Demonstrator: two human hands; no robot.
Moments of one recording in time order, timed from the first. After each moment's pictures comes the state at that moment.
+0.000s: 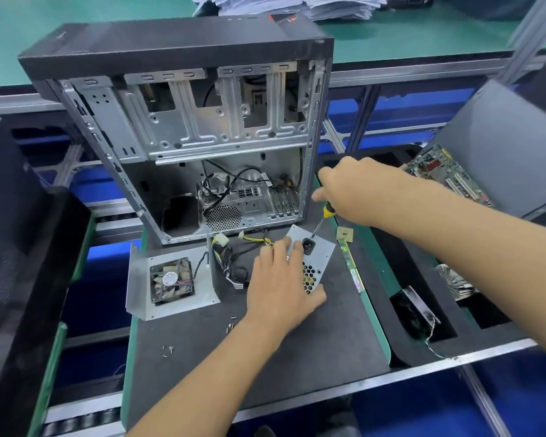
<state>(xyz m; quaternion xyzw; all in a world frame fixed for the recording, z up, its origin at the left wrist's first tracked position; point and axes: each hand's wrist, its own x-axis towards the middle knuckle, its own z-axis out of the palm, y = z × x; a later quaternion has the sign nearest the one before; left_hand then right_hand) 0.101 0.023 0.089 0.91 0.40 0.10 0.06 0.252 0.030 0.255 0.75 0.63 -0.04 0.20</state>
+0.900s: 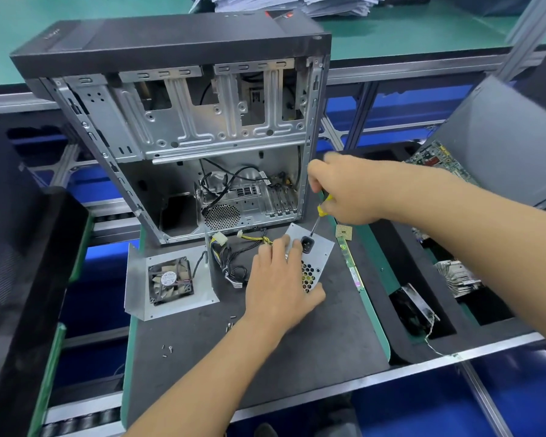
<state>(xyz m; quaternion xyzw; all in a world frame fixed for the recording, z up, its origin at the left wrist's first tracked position) 0.101 0.023 0.090 0.91 0.40 0.10 0.05 0.252 0.030 0.258 0.73 0.66 -0.08 0.17</state>
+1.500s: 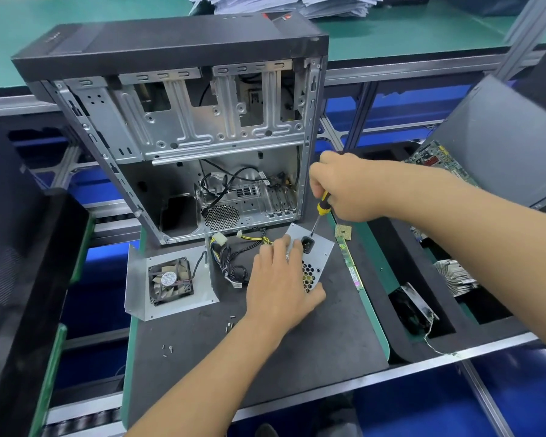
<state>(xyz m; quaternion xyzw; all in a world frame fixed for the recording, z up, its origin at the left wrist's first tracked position) 0.103 0.022 0.090 0.91 0.40 0.10 0.05 0.256 0.029 0.259 0.73 0.66 -0.11 0.14</state>
